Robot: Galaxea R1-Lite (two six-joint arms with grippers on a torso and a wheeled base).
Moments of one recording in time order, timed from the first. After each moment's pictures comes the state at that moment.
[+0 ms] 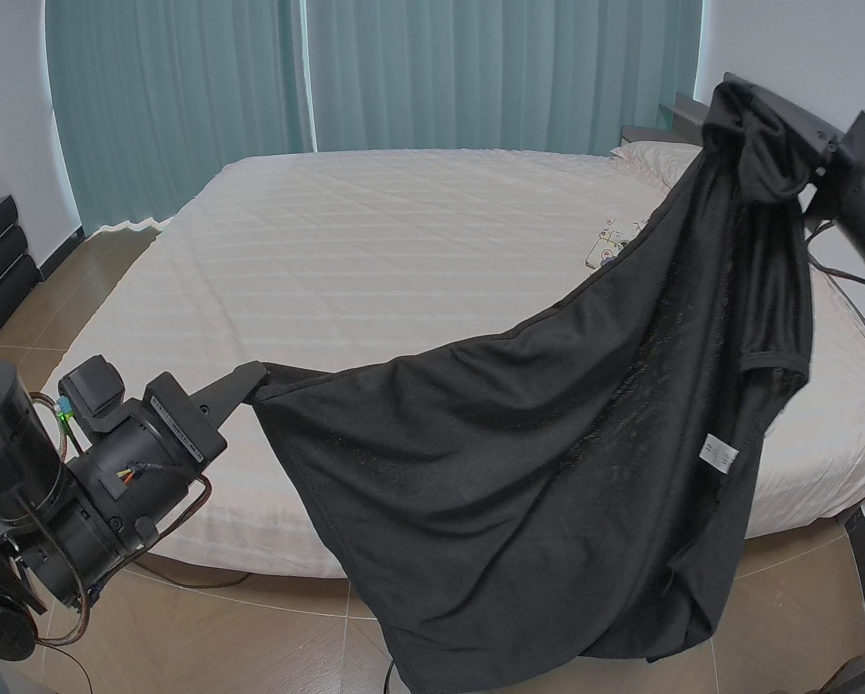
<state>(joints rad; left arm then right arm) -0.64 1.37 -0.35 -1.01 0.19 -0.81 0.26 1.42 -0.85 -1.02 0.31 0.92</state>
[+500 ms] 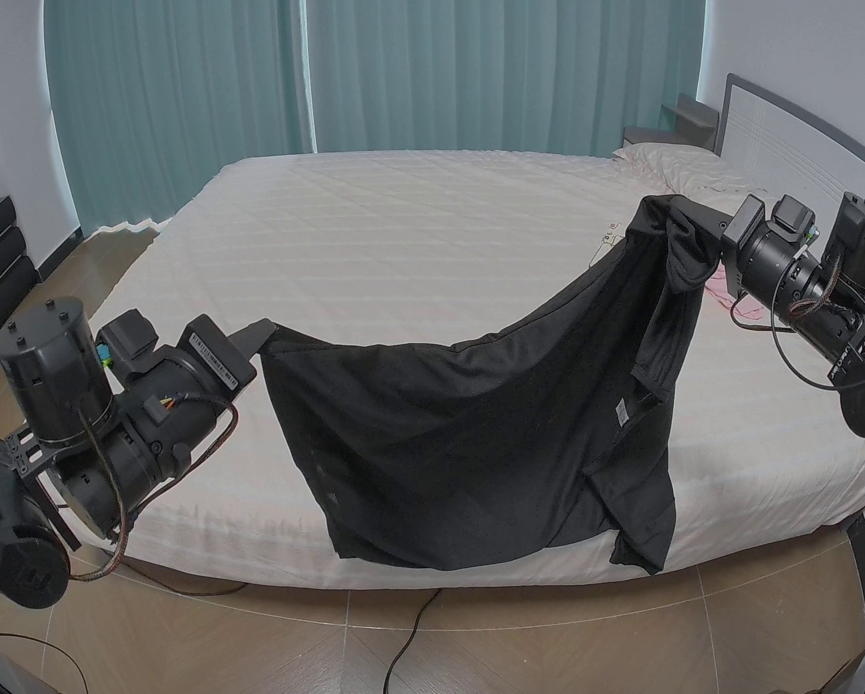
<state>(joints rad) -0.52 1.52 -0.51 -0.99 0.17 -0.82 0.21 1.72 -0.86 -1.05 0.31 0.82</state>
